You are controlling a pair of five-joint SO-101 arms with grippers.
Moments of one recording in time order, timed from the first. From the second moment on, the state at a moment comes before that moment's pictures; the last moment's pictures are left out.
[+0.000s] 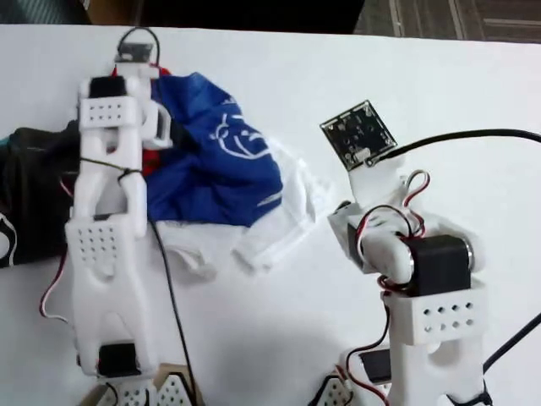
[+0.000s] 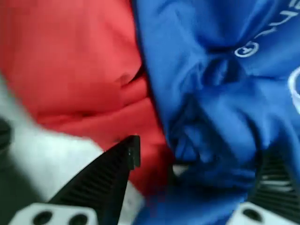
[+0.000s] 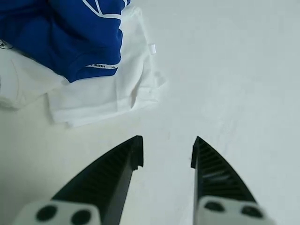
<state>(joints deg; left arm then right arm) -12.7 52.8 -52.4 88.0 -2.2 -12.7 -45.7 19.2 90.5 22.3</state>
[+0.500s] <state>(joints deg) -15.5 62.9 -62.8 95.0 -14.8 -12.7 -45.7 19.2 90.5 22.3</state>
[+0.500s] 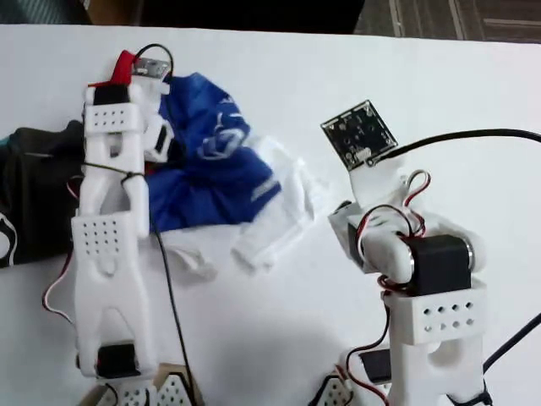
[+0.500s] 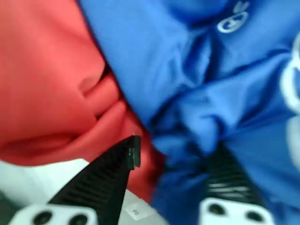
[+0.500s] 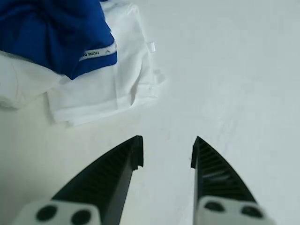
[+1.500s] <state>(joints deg) -67.4 43.5 -93.6 100.7 -16.0 -12.7 -45.7 19.2 89.1 22.4</state>
